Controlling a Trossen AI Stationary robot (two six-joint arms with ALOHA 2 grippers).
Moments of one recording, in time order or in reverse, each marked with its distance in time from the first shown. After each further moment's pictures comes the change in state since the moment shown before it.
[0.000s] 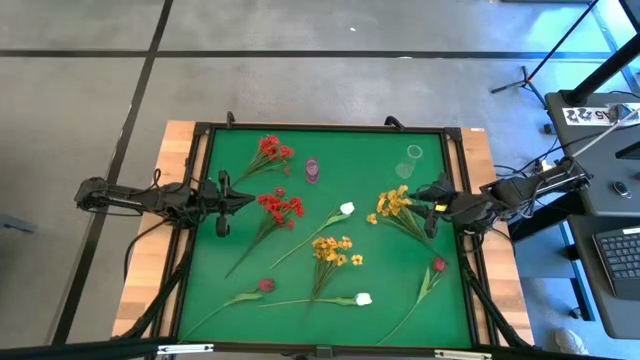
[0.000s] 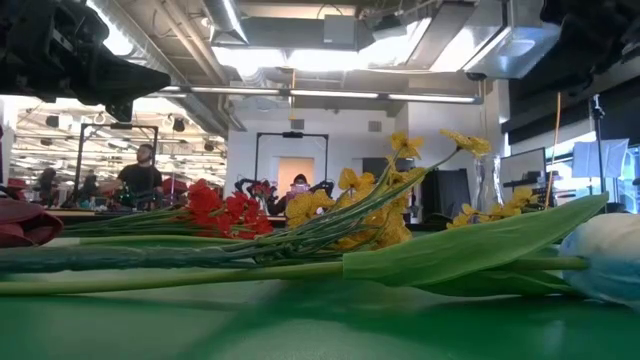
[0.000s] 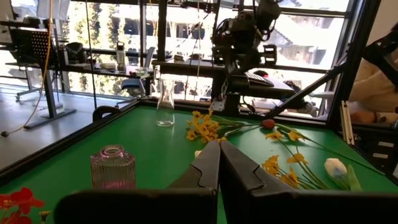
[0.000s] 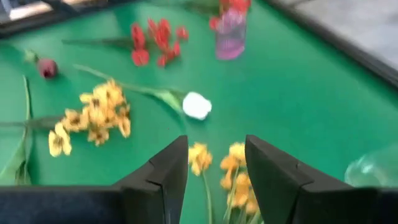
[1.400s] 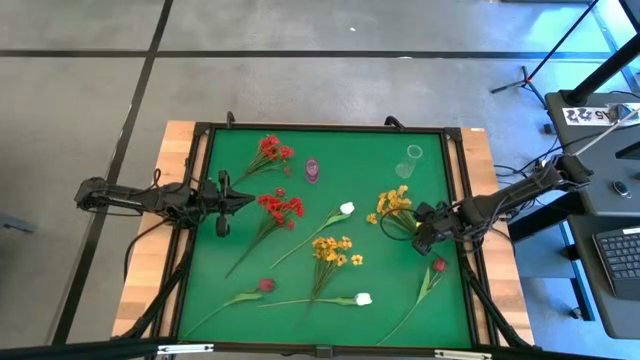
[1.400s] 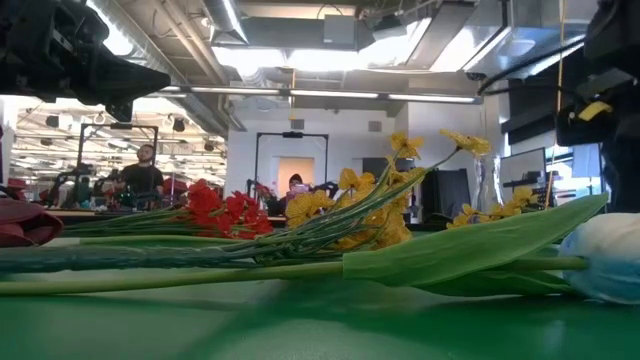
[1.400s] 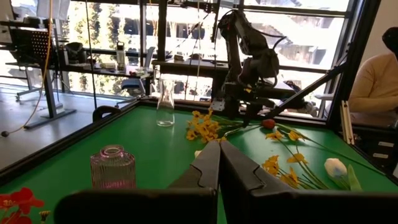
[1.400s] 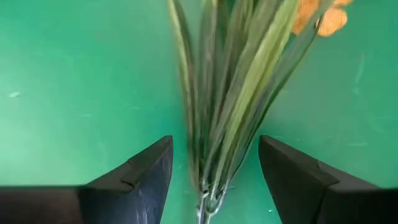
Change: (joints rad) left arm 0.000 0.000 0.000 0.000 0.000 0.000; right arm 0.001 0.305 -0.220 -0.053 -0.343 0.436
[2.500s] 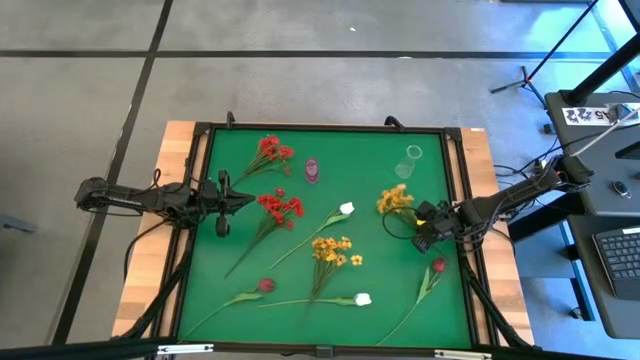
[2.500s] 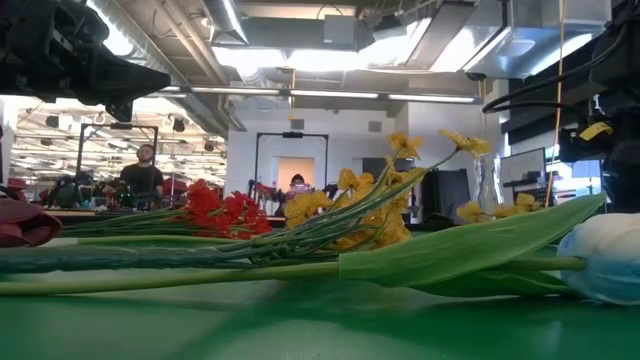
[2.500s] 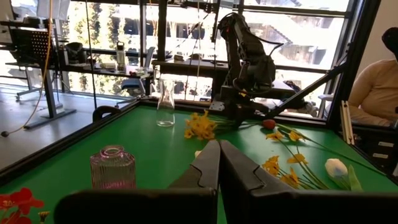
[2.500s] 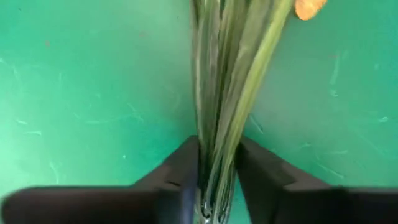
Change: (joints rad) left arm 0.000 0.000 0.000 0.000 0.000 0.000; right arm 0.000 0.000 -0.081 0.062 0.040 0.030
